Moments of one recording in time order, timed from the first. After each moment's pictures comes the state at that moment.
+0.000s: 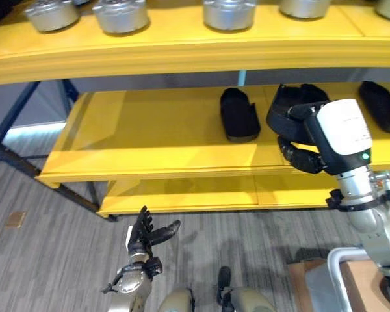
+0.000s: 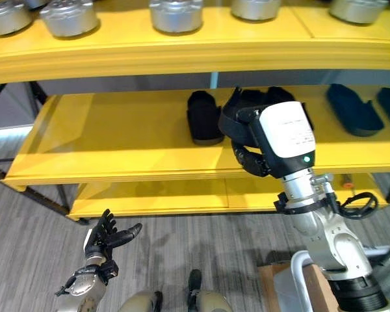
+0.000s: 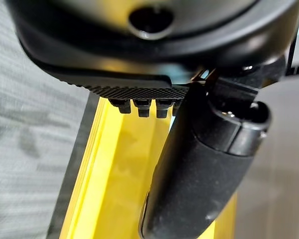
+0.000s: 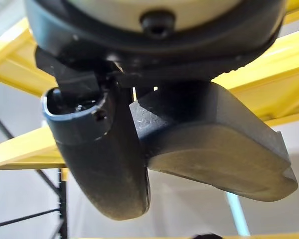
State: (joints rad) left arm 0.15 0.19 -0.06 0.22 -0.43 -0.05 0.25; right arm -0.14 -0.80 -0.01 -0.32 -0.65 -0.16 -0.26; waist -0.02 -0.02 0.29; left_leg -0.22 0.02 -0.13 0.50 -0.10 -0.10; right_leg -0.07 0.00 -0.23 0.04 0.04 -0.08
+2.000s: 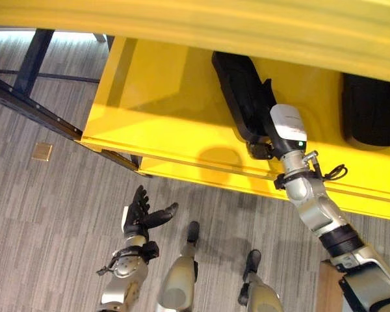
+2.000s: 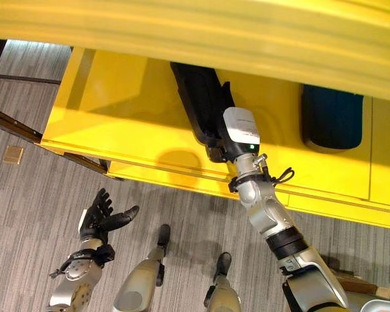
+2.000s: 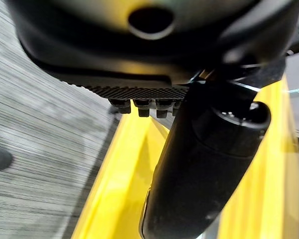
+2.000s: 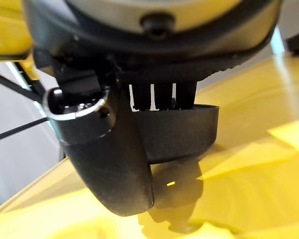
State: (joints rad) left arm 0.08 0.30 -0.13 0.14 -0.47 -0.07 0.30; right arm -0.57 -0.51 0.34 0.20 -0.58 0.07 -0.28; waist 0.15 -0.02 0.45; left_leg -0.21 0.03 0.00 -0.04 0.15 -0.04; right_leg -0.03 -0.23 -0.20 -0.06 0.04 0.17
